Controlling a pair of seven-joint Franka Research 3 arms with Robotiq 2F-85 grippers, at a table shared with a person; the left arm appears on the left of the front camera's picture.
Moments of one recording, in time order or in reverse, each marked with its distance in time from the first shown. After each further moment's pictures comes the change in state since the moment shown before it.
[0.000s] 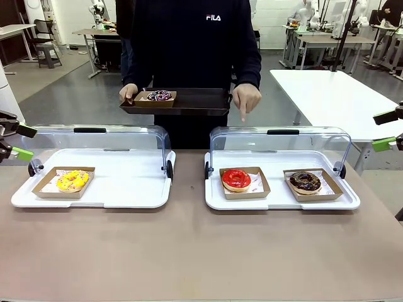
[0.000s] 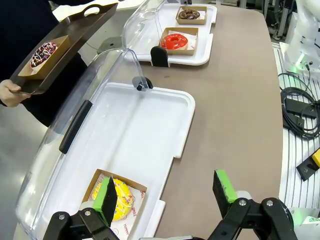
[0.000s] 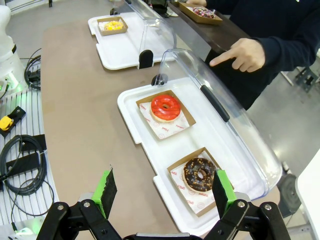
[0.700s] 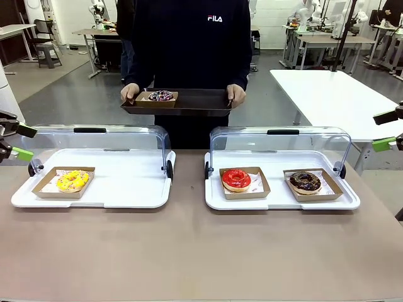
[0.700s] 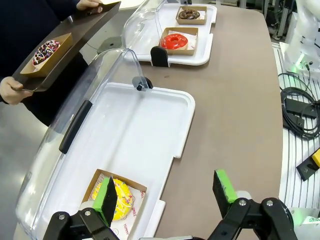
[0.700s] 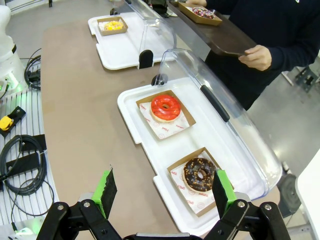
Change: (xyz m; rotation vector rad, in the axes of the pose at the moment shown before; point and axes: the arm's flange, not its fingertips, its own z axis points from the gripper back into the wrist) left arm 0.000 0.000 0.000 0.000 0.000 0.000; right arm 0.000 0.000 0.000 0.000 0.000 0.000
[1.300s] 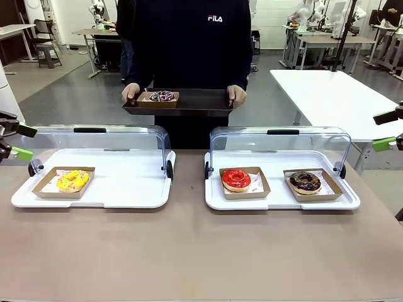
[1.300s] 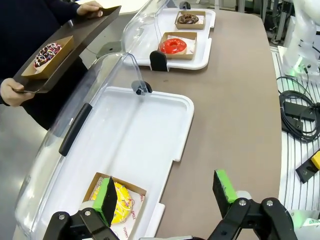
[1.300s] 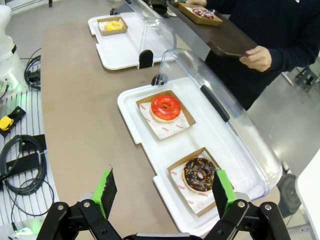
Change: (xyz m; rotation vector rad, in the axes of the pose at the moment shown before) left arm -0.003 0.001 0.000 -0.007 -0.025 0.001; right arm 0.000 0.000 0.000 0.000 0.000 0.000
